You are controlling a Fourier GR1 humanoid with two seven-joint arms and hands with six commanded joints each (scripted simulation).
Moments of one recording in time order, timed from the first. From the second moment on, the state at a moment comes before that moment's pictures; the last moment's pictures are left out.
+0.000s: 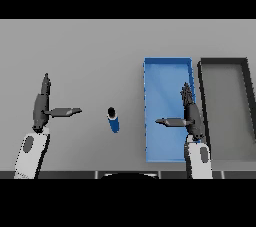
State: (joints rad) left arm -0.11 0.43 -0.16 -1.48 0.24 0.26 0.01; right arm 0.00 0.00 0.00 -1.57 0.00 0.00 0.00
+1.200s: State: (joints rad) left arm 0.03 0.63 -0.41 -1.67 0.18 -0.18 -0.09; right arm 0.12 -0.18 0.07 -1.71 0.16 0.06 -0.11
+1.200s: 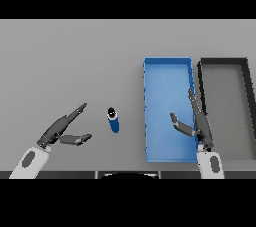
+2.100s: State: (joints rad) left arm -0.15 0.30 -0.57 -1.42 -0.01 -0.11 -0.07; right arm 0.14 -0.16 0.07 -1.72 0.15 0.05 -0.10
